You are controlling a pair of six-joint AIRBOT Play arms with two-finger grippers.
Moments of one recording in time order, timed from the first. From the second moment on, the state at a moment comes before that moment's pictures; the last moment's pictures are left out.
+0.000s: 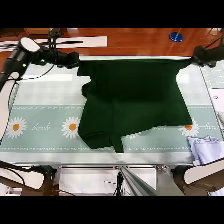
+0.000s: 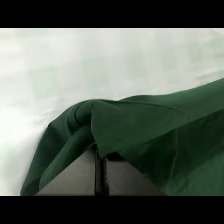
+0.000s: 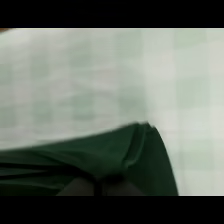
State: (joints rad) left arm -0.06 -1.70 1.59 0.89 -0.99 -1.27; right arm -0.34 -1.80 1.86 -1.11 1.25 1.42
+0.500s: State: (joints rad) left arm -0.02 -1.79 1.64 0.83 -1.19 -1.31; right arm -0.34 -1.87 1.86 -1.10 1.40 1.36
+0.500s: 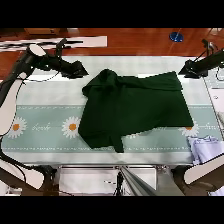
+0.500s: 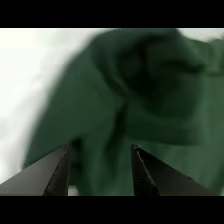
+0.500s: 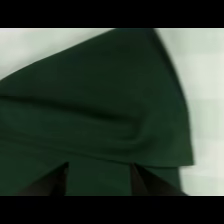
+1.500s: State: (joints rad) left arm 0.30 -1.31 0.63 0.80 -1.36 -1.03; right arm -0.80 -1.36 1.20 -1.13 1.50 1.27
